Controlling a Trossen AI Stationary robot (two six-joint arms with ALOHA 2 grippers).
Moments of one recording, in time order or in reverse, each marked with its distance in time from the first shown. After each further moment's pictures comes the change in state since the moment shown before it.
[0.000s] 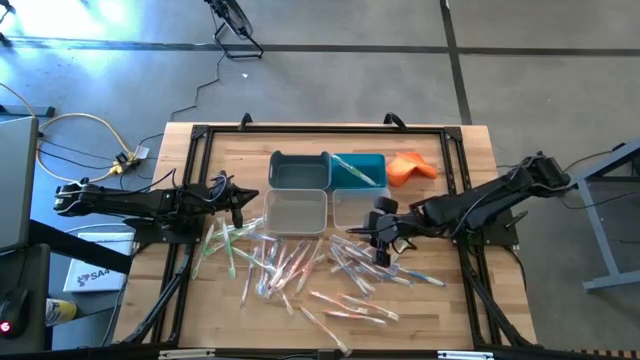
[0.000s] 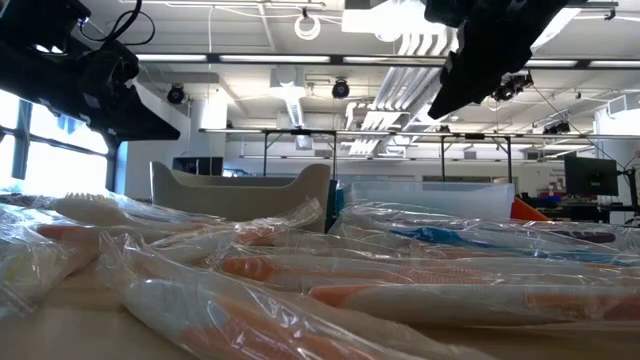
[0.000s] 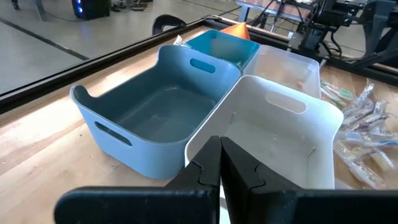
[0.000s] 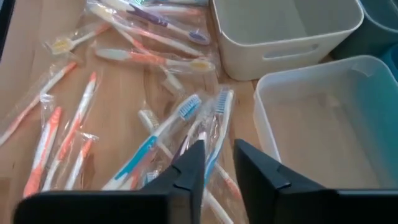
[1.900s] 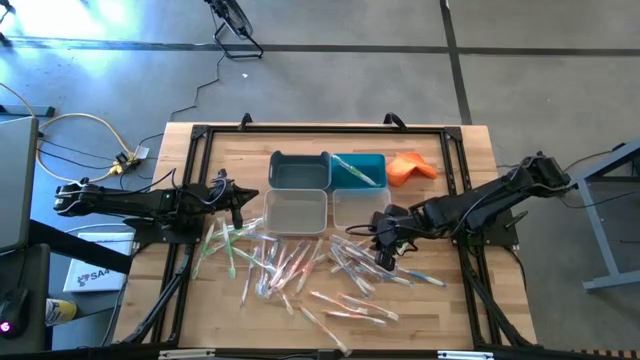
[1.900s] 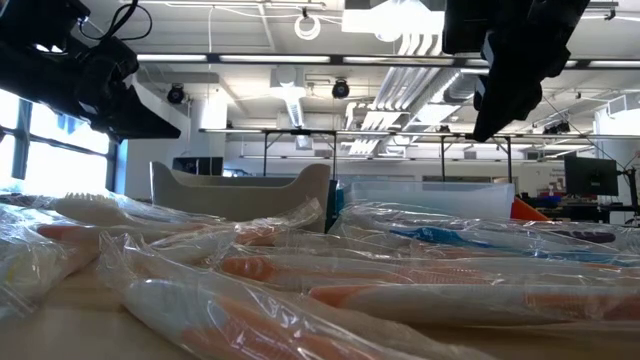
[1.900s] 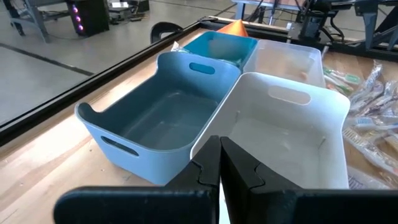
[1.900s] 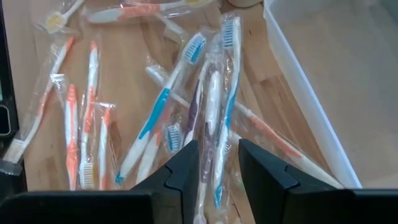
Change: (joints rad) left arm 0.000 0.000 0.000 0.008 -0.001 0.129; right arm 0.009 0.000 -0.001 -0.139 -0.125 0.286
